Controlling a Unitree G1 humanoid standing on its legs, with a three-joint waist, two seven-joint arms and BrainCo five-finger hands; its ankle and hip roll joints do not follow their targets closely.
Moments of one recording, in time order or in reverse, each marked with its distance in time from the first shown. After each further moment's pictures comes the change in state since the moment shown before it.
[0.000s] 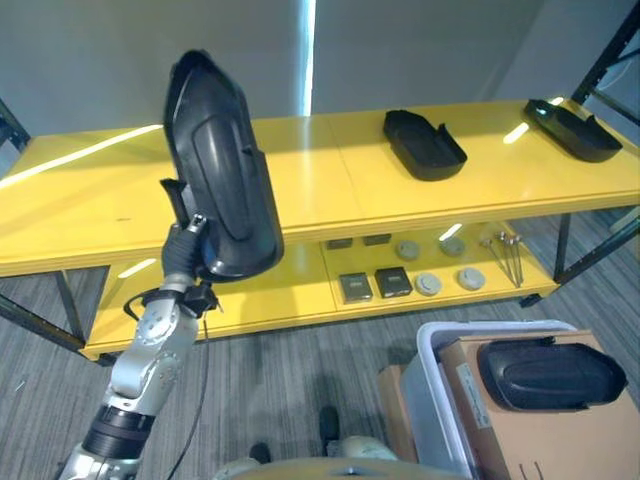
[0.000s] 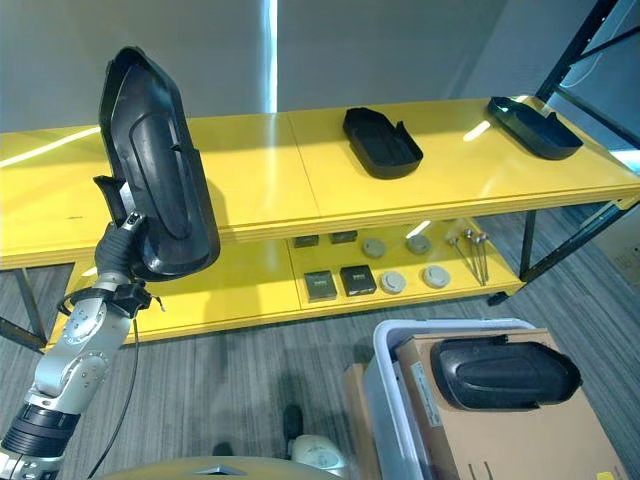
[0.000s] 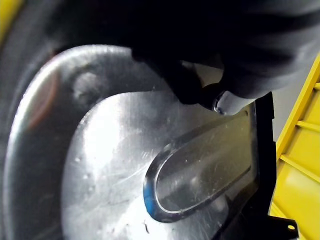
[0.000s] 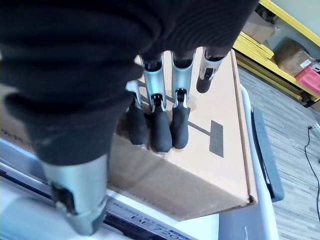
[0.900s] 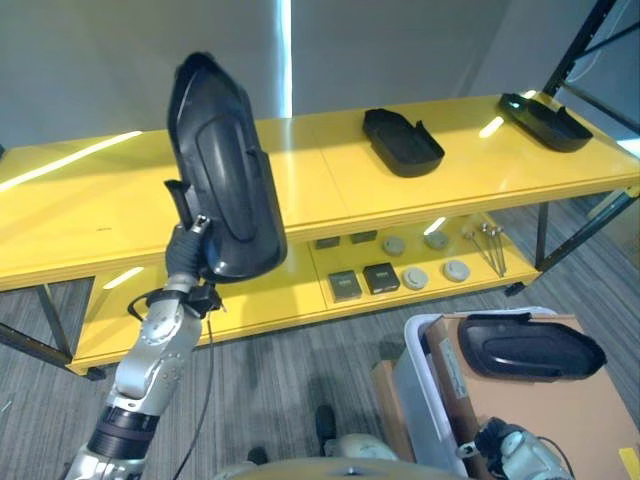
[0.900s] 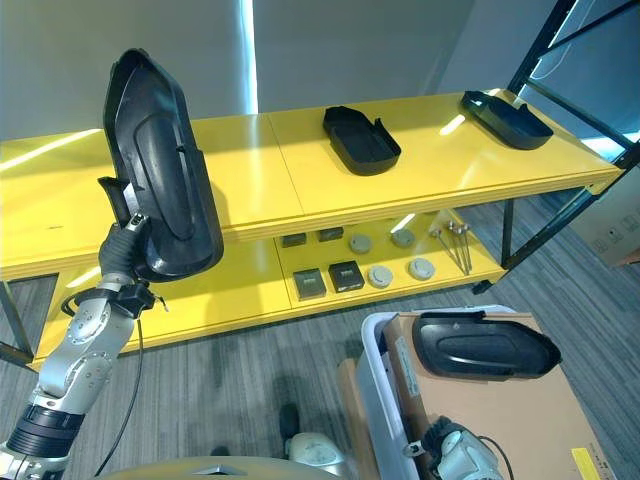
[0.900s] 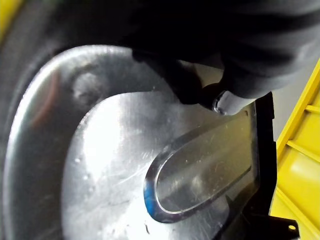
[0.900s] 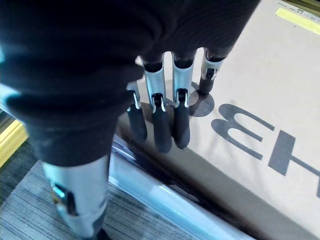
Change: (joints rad) left arm -0.001 -0.027 0.003 -0.007 0.041 0.024 0.002; right arm 0.047 -0.105 0.086 -0.630 -0.025 0.093 0.341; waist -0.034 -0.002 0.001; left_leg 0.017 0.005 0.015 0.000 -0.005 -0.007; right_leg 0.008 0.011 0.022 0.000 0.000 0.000
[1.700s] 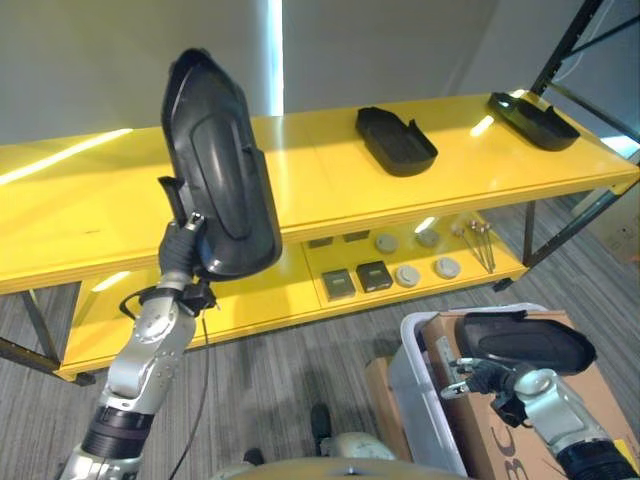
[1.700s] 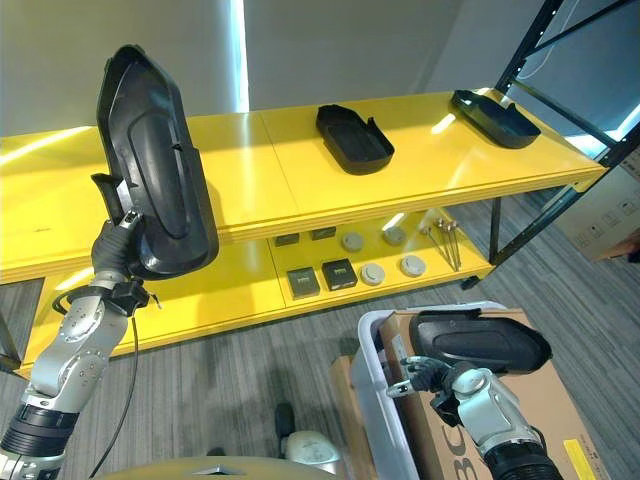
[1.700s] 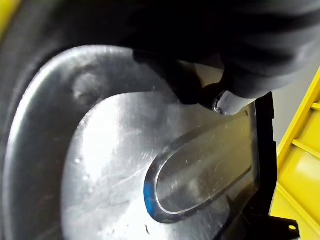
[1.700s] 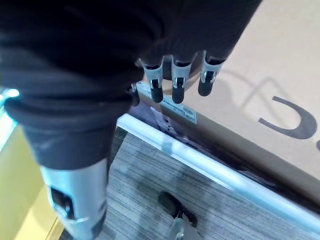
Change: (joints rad) left arm 0.000 0.012 0.034 -0.019 0.002 0.035 0.001; right arm -0.058 -0.150 -0.113 -0.384 0.149 0.018 0.400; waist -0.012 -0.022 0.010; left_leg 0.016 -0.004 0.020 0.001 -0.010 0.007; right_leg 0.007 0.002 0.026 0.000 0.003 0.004
